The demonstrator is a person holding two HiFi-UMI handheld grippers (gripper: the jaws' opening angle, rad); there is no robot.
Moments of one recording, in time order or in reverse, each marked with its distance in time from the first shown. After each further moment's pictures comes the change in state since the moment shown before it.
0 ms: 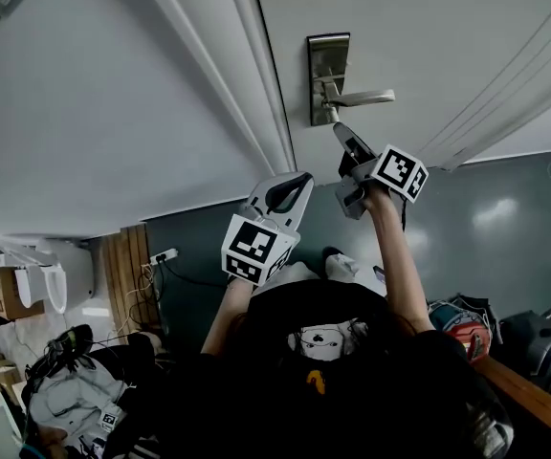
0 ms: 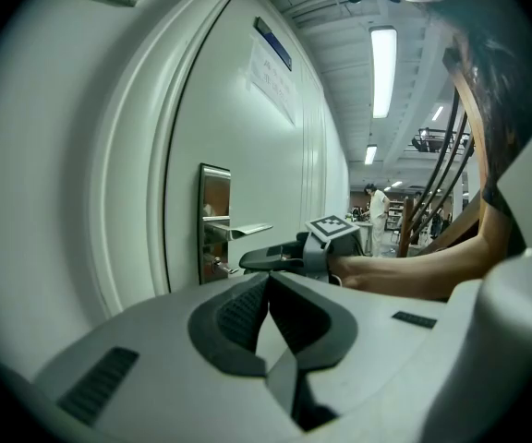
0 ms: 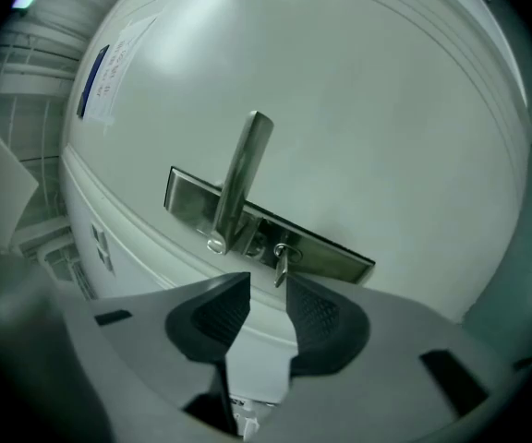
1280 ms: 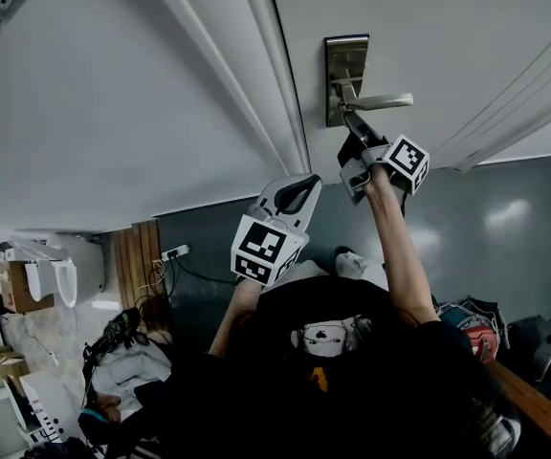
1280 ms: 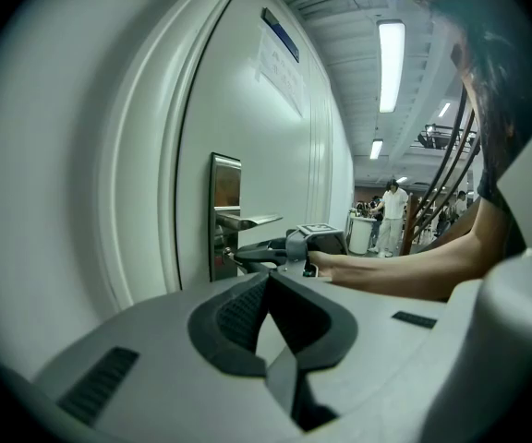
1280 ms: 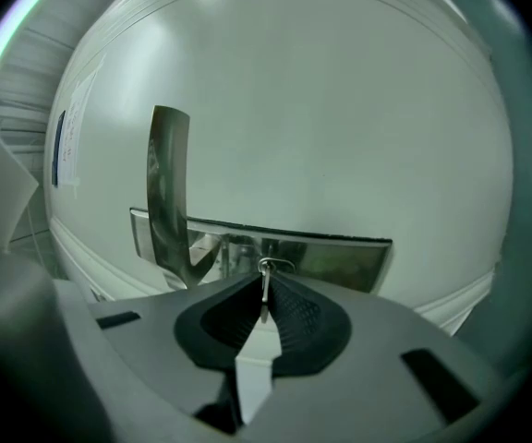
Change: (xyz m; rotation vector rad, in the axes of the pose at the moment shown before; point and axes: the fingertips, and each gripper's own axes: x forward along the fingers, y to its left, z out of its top) left arm 0.000 0.015 -0.013 -0.012 0.047 0.021; right arm 0.038 -0.020 0.010 0.313 -0.112 0.075
